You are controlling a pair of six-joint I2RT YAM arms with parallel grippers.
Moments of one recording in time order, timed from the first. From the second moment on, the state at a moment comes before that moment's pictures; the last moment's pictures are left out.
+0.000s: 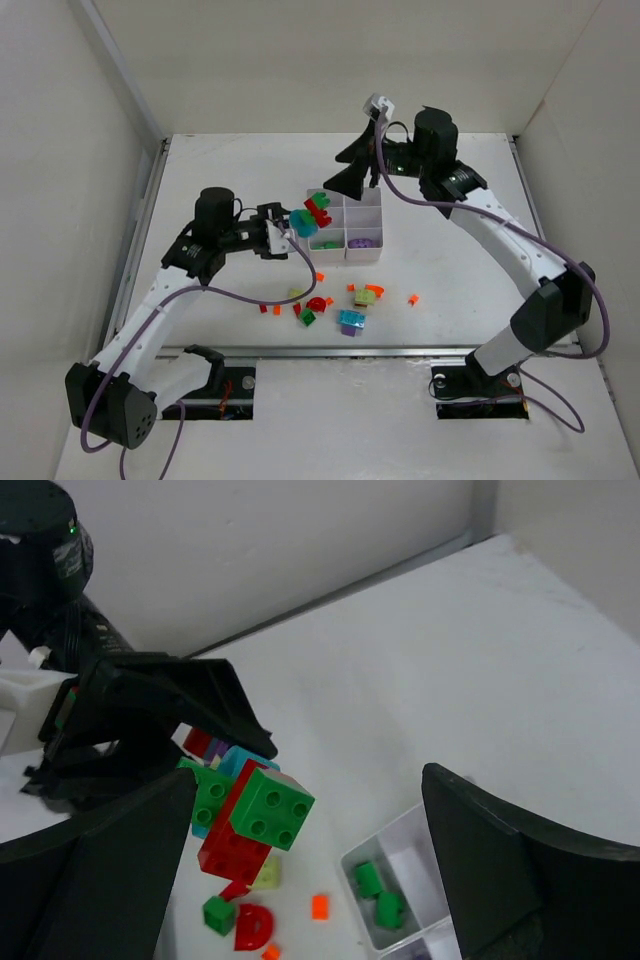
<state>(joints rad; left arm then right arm) -0.35 1.02 0.90 -0.37 0.75 1.01 0.50 1.52 1.50 -0.07 -0.75 0.11</state>
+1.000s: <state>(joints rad) -0.36 1.01 0.90 -0.38 0.76 1.02 0.49 1.75 1.53 -0.10 -1.08 0.24</state>
